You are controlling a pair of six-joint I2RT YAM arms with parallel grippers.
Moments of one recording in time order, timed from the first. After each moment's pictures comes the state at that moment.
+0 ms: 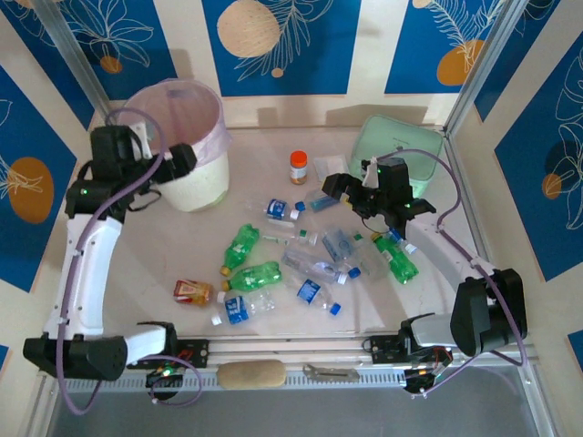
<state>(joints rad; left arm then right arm) -0.09 1.18 1.44 -0.89 0.18 -0.39 0.27 1.33 0.92 -0.23 -0.49 0.74</state>
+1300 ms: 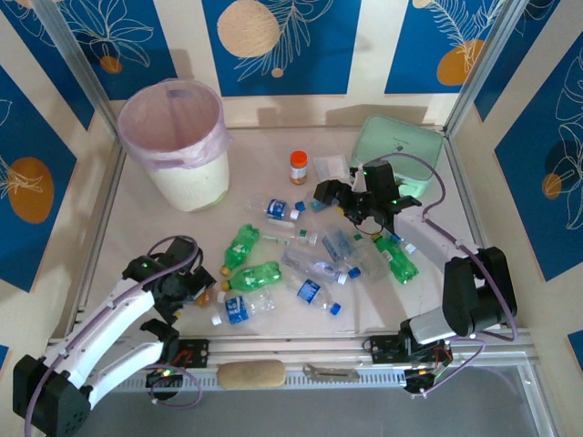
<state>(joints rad) -0.47 0.84 0.59 -1.14 0.01 -1.26 0.31 1.44 0.94 -0.24 -0.49 0.74</state>
